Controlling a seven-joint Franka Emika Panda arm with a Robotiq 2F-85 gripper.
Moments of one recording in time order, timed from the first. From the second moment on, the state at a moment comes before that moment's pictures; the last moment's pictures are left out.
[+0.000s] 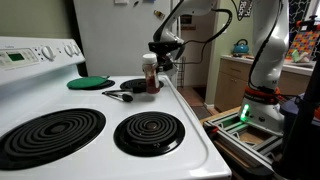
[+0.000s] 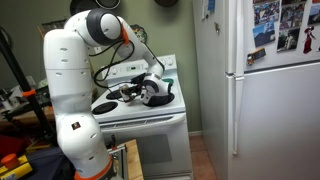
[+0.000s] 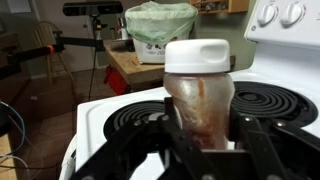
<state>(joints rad) 0.38 0.21 0.31 -2.36 1.36 1.58 0.62</state>
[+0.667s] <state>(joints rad) 0.38 0.23 0.31 -2.41 1.43 1.58 0.61</state>
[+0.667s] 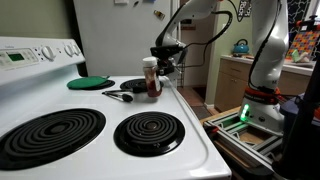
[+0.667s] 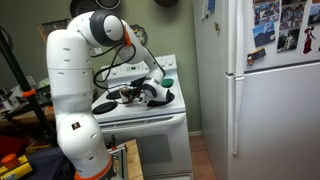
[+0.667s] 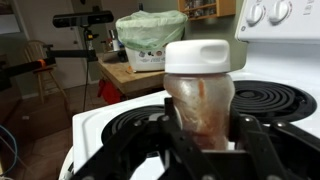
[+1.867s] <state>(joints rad) 0.38 0.28 0.31 -2.41 1.38 1.58 0.62</state>
